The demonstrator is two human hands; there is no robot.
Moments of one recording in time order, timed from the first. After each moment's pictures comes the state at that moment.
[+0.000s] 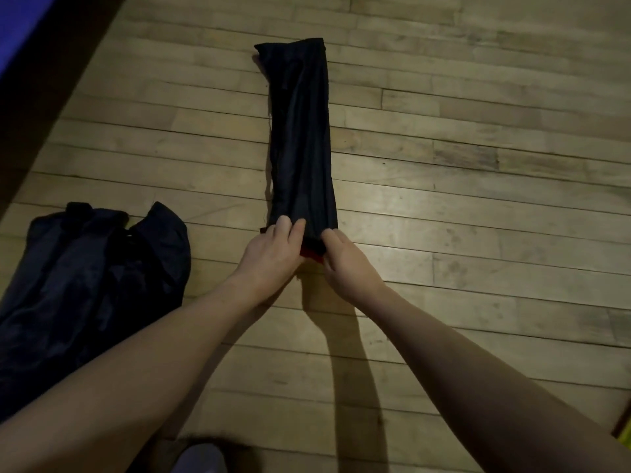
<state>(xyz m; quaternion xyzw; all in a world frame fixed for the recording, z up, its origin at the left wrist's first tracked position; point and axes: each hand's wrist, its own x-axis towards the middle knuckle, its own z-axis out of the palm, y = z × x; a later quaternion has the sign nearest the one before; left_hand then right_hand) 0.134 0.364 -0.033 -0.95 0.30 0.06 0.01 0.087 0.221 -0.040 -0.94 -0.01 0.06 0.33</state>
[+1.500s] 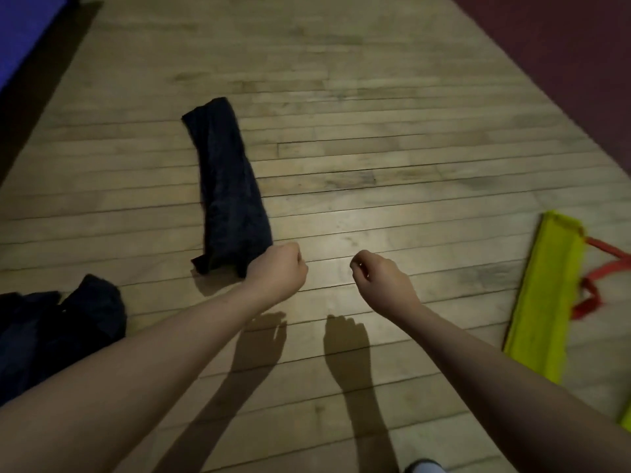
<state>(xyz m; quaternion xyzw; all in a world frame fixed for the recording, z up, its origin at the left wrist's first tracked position) 0.076 0.240 0.056 -0.93 0.27 0.20 -0.17 -0.032 0.087 0.041 -0.94 0.24 0.02 0.26</state>
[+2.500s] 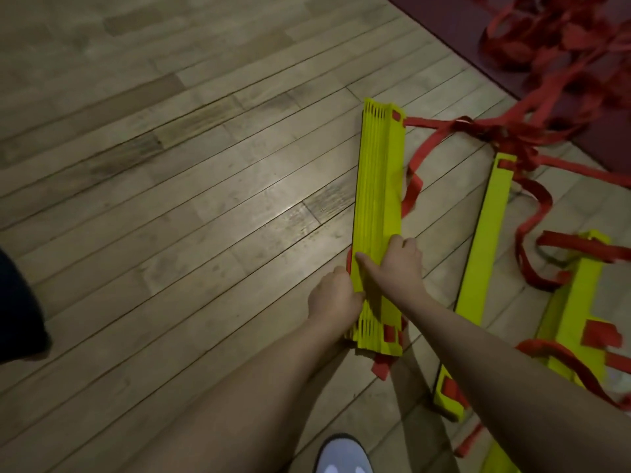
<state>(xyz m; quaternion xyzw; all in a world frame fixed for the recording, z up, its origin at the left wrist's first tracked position) -0.176 -0.022 -0.040 -0.82 0.41 0.37 -0.14 -0.260 -0.109 -0.046 -0.77 0.60 0.01 0.20</state>
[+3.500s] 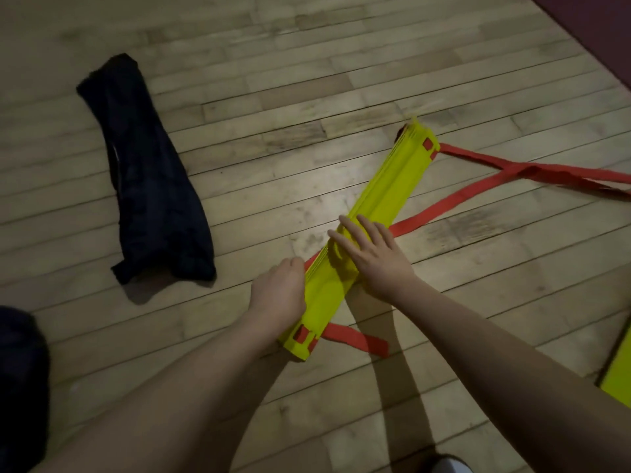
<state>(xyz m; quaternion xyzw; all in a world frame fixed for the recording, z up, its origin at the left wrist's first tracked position) 0.018 0.170 -0.014 -0.90 0.38 0.21 -0.02 -0.068 0.000 -0.047 -1.00 0.08 0.04 -0.01</state>
